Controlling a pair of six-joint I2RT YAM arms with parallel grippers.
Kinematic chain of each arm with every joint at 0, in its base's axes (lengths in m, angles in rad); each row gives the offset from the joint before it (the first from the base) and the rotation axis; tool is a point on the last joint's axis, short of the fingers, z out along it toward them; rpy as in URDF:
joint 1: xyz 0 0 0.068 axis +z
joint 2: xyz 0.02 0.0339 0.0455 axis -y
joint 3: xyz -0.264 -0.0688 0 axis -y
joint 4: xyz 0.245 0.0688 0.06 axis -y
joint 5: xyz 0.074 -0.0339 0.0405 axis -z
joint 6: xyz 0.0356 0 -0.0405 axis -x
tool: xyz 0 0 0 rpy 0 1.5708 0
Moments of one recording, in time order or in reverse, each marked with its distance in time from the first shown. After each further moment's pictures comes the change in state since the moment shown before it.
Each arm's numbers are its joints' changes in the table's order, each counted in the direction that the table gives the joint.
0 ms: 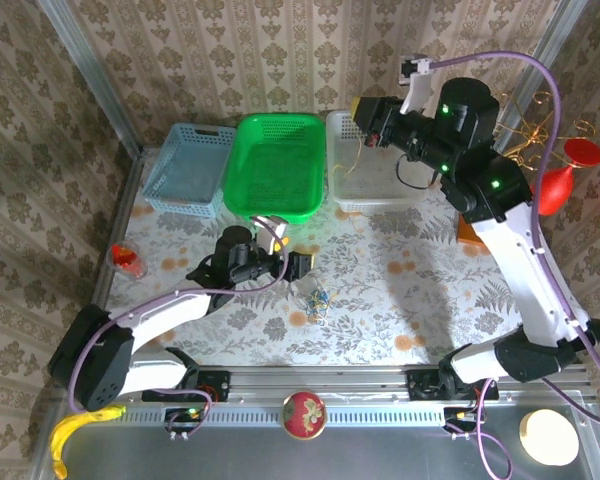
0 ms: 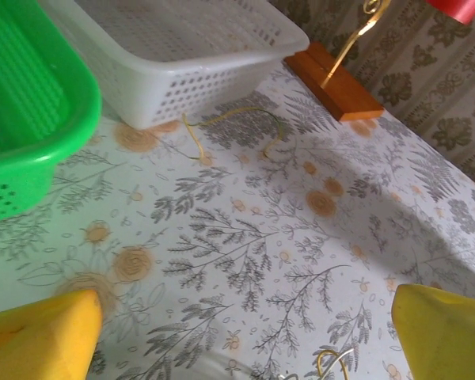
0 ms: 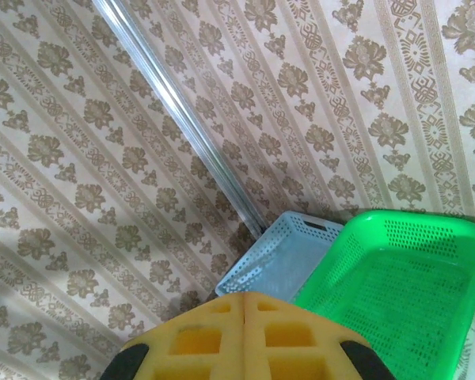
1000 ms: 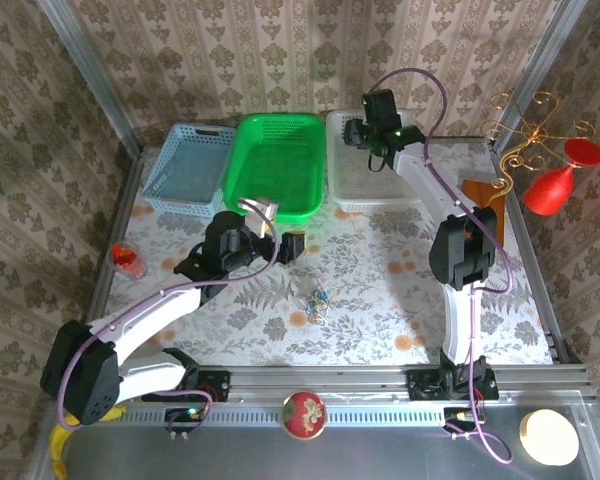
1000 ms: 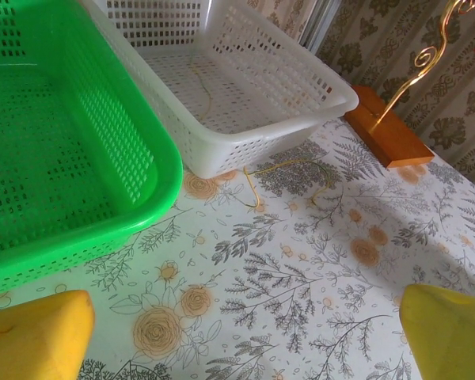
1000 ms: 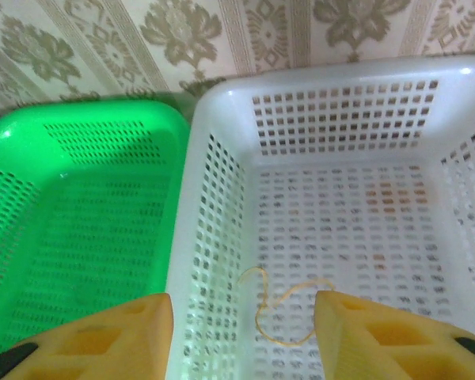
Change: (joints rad) left arm 0.040 0.055 0.134 -0.174 -0.111 -0.023; right arm -0.168 -0.669 0.117 -0.014 0.337 0.152
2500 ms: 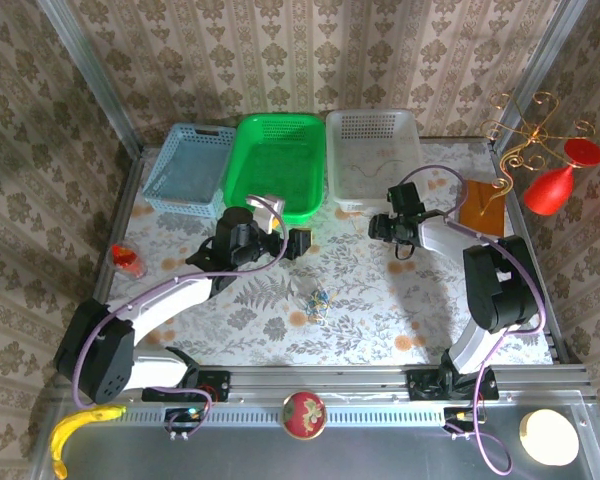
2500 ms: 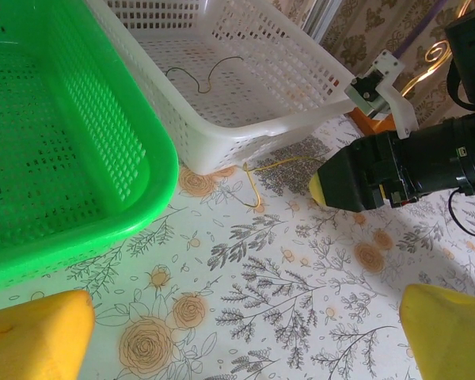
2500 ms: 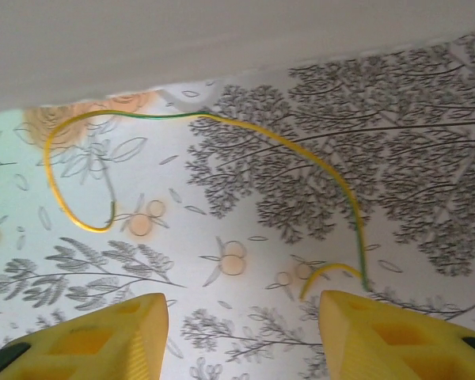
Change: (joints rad) left arm -0.002 -0.124 0.024 0.079 0.016 0.031; right arm -0.047 0.401 -1.053 0.291 -0.144 -0.094
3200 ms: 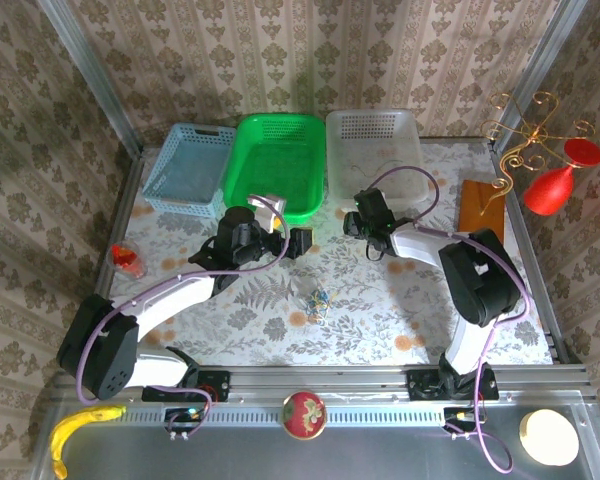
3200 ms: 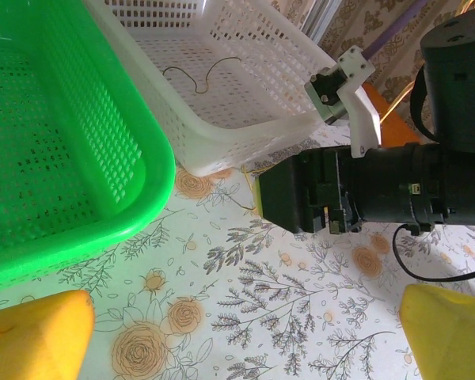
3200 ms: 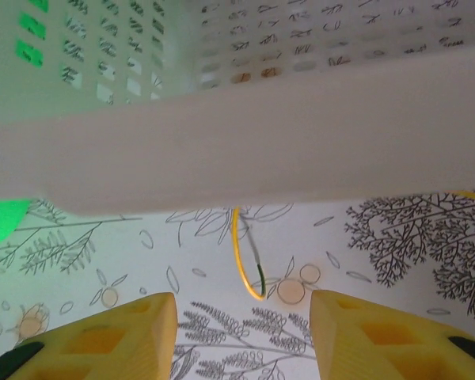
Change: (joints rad) left arm 0.001 -0.021 0.000 0.028 0.007 0.018; right arm 0.183 -0.094 0.011 0.247 0.193 -0.124
